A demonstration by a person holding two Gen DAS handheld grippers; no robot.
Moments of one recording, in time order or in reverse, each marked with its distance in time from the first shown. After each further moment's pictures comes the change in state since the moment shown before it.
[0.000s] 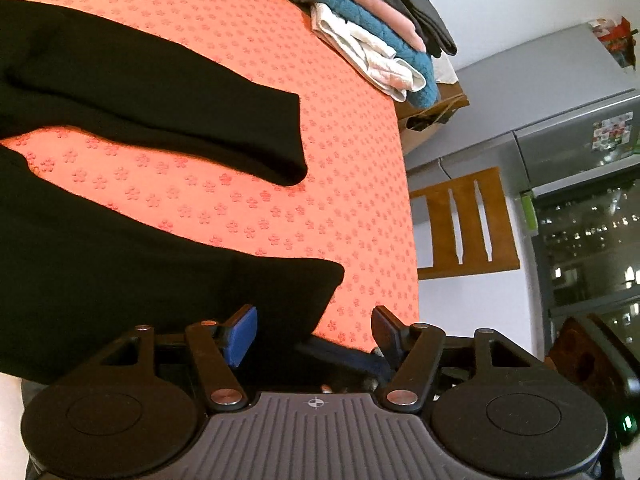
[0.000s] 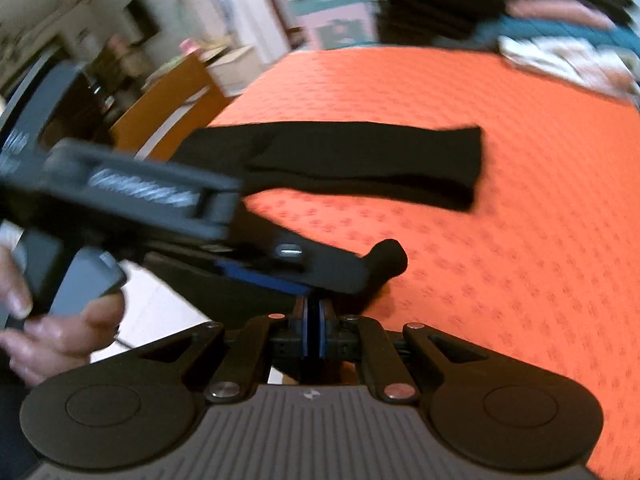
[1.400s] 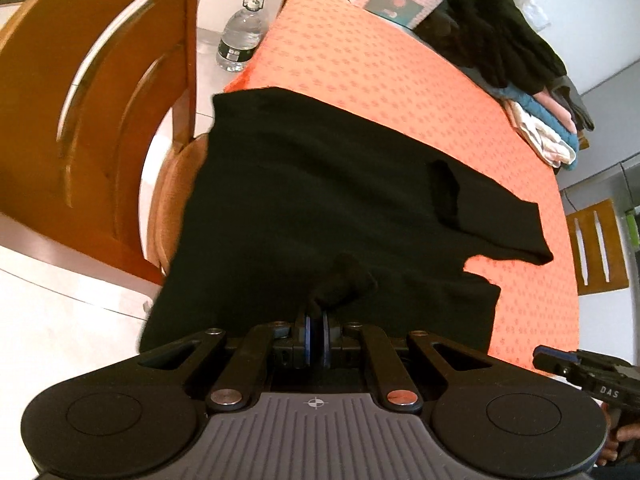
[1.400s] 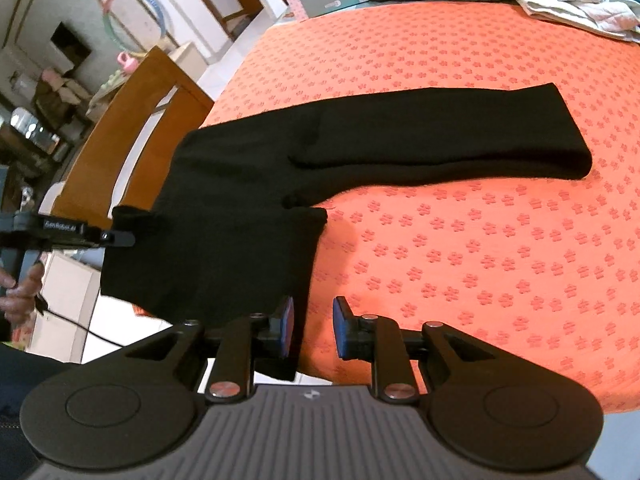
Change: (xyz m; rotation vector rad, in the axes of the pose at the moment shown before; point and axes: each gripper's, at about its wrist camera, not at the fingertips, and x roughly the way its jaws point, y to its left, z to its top) left arm -0.229 0.262 0.093 0.027 -0.046 0.340; right arm 0.088 0.114 0.049 0.299 0.055 -0.100
